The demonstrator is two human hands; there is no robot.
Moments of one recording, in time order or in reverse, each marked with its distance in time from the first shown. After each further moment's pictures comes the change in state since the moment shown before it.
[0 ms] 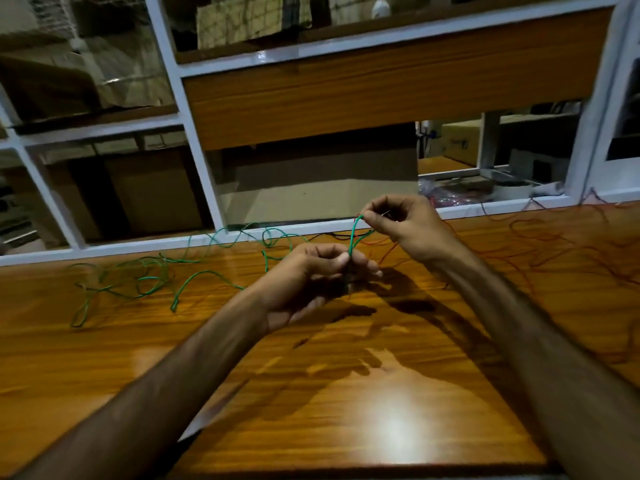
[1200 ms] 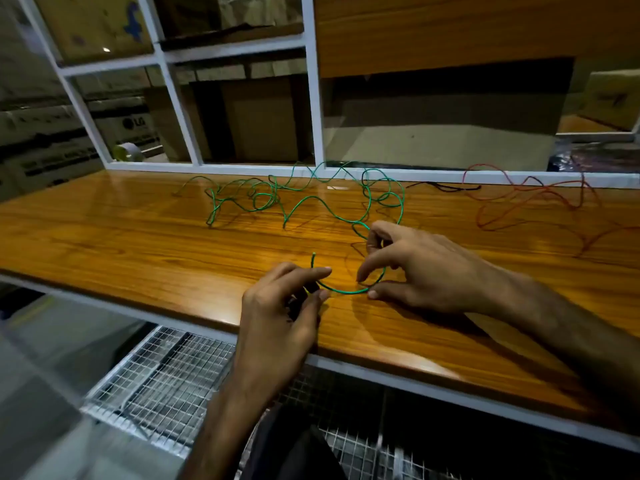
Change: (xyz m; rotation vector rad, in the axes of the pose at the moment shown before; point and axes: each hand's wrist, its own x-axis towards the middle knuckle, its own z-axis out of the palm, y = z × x) left_hand -0.207 -0.072 -0.031 1.045 0.880 0.569; right_hand -0.070 -0.047 0.131 -0.732 -0.753 -0.457
